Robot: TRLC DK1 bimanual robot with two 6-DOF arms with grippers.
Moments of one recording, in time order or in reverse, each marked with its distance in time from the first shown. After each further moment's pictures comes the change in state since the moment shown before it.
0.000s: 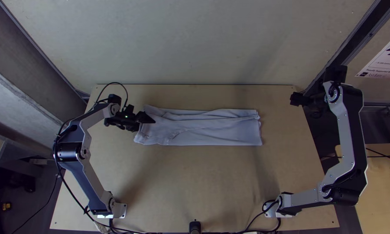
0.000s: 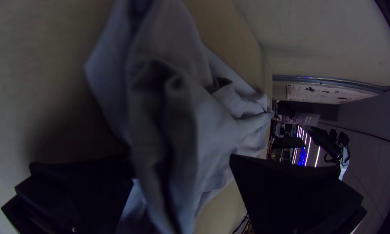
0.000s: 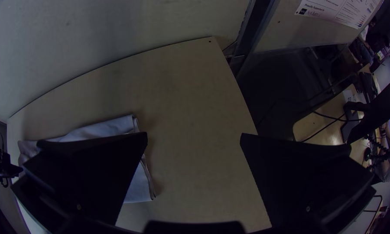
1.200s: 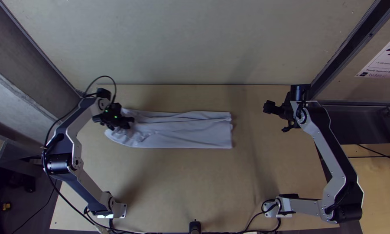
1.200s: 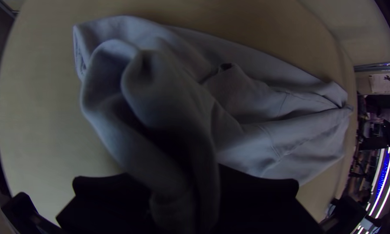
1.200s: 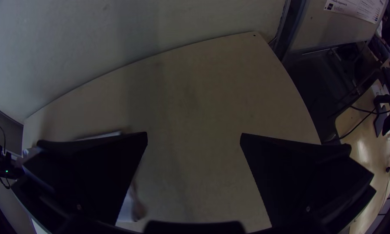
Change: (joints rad) left arm 0.071 -0.155 0.051 -0.192 -0.657 0.192; right arm 0.252 -0.157 -0.409 0.359 0.011 0.254
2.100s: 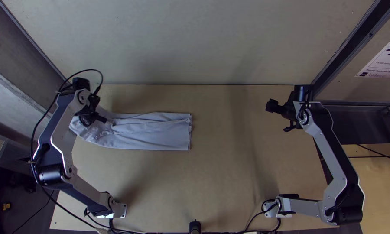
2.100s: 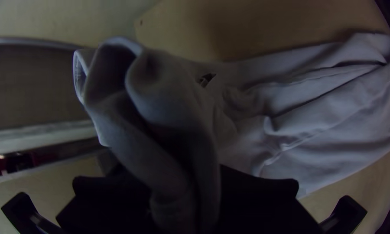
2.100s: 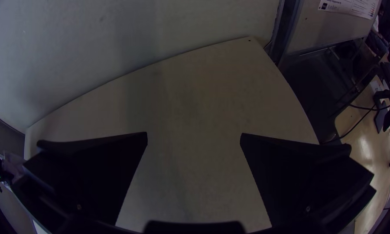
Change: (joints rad) left arm 0.065 -0.121 0.117 -0.011 -0.623 0.461; right arm -0.025 -0.019 -0.010 0.031 0.000 0.013
